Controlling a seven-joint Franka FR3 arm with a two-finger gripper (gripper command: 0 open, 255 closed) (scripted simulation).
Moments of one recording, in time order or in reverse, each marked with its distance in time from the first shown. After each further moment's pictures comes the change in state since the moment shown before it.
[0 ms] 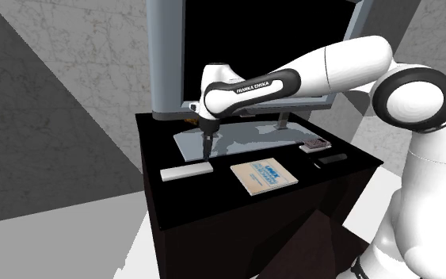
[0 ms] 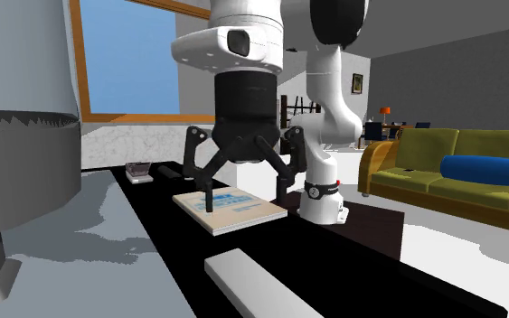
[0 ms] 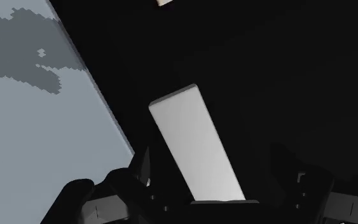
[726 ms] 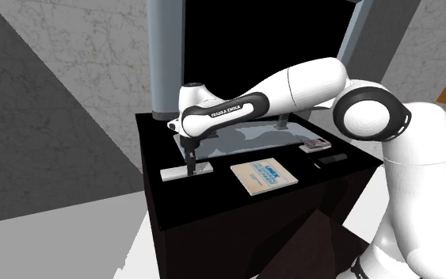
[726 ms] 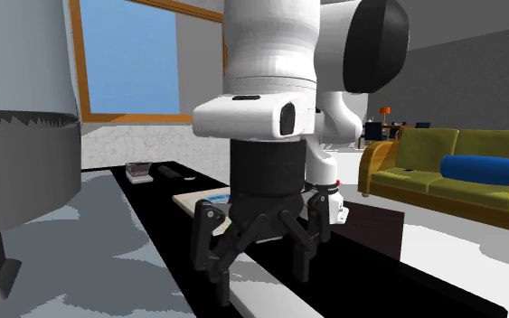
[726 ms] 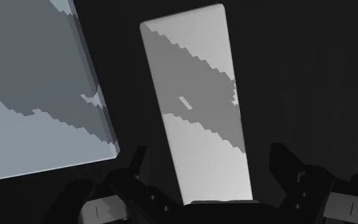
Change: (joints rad) arm 0.039 0.227 0.039 0.163 -0.050 0.052 -0.107
